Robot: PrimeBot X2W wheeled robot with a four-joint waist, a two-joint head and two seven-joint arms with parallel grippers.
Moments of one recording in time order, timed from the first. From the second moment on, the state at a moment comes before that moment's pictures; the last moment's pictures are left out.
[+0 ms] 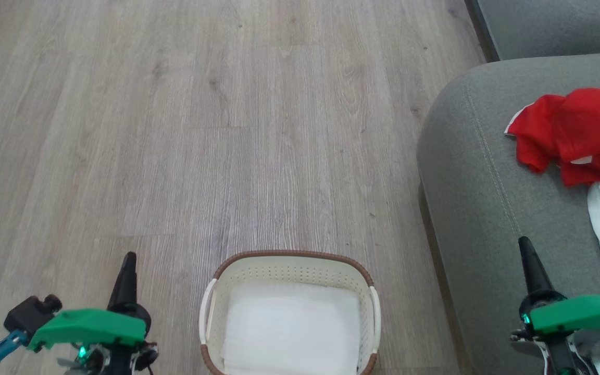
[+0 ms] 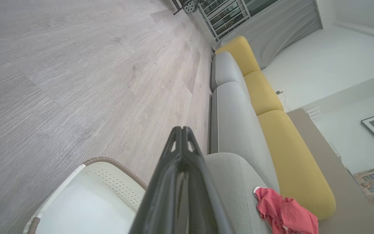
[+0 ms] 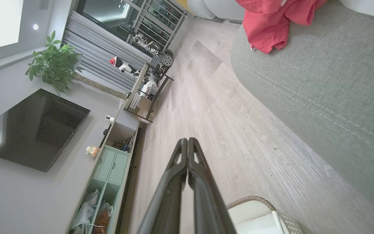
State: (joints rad) left arm 0.00 0.06 -0.04 0.25 -1.04 -0.05 -0.03; right arm 0.03 -0.13 -0.02 0.21 1.16 0.13 -0.05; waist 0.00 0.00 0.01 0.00
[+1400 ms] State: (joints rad) left arm -0.04 0.05 0.05 0.27 -1.50 -0.11 0.08; right arm -0.04 -0.07 -0.10 0.26 1.53 0.13 0.07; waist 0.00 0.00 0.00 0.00
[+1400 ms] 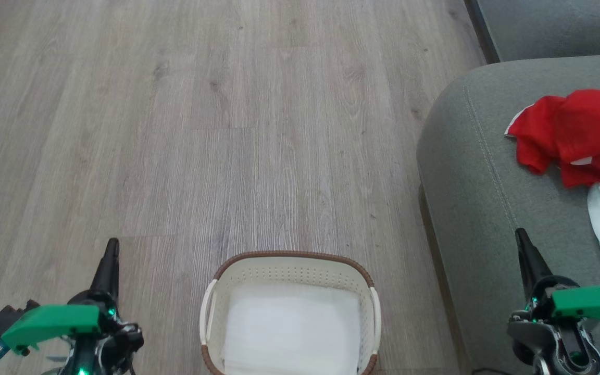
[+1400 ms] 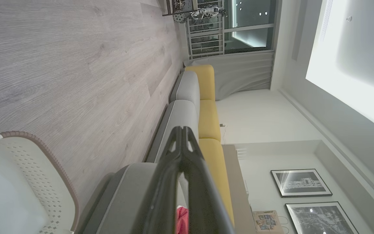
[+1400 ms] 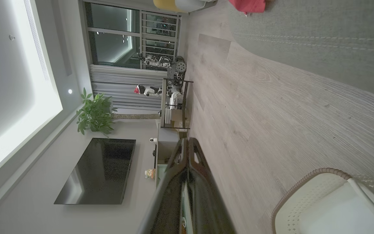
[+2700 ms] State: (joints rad) left arm -0.06 0.04 0.08 0.27 -1.61 -0.12 0.11; right arm -0.06 -0.06 -0.12 0.28 1.62 0.13 0.10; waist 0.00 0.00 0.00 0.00
